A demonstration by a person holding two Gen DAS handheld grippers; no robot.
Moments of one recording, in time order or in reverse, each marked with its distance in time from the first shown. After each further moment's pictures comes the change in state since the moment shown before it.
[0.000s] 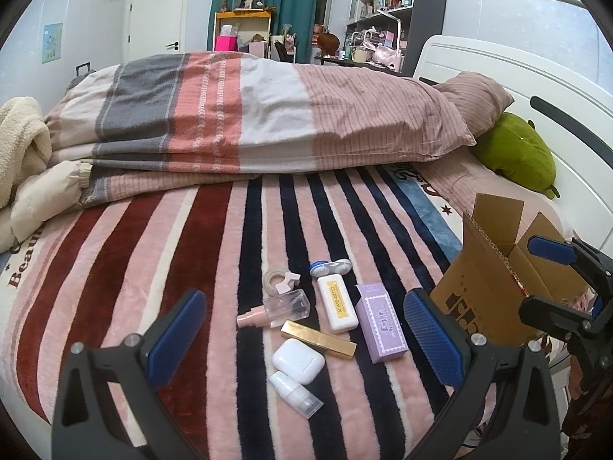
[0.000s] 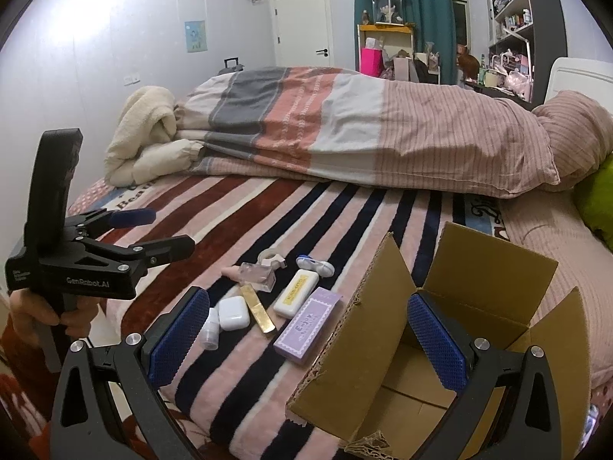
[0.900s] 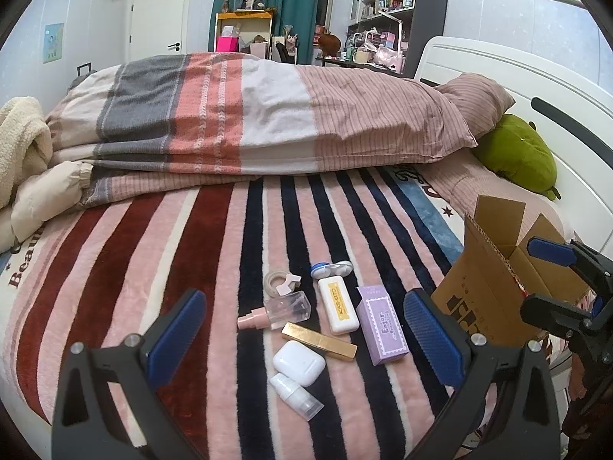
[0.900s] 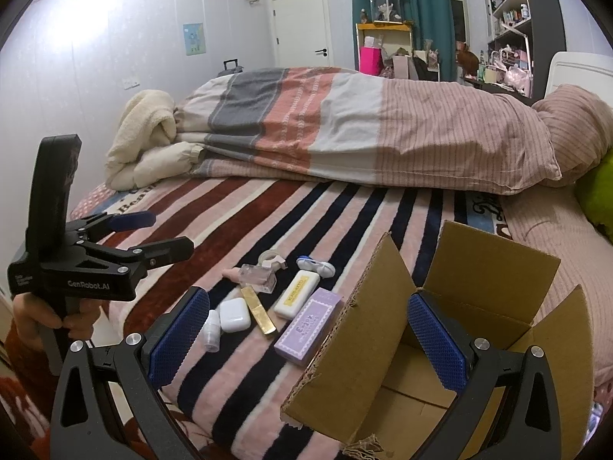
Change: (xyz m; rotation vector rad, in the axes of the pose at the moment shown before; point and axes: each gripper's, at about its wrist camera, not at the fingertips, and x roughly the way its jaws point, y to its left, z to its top) left arm 0.000 0.003 0.000 -0.003 -0.001 0.002; right arm -0.001 -0.001 0.001 0.012 0.001 0.013
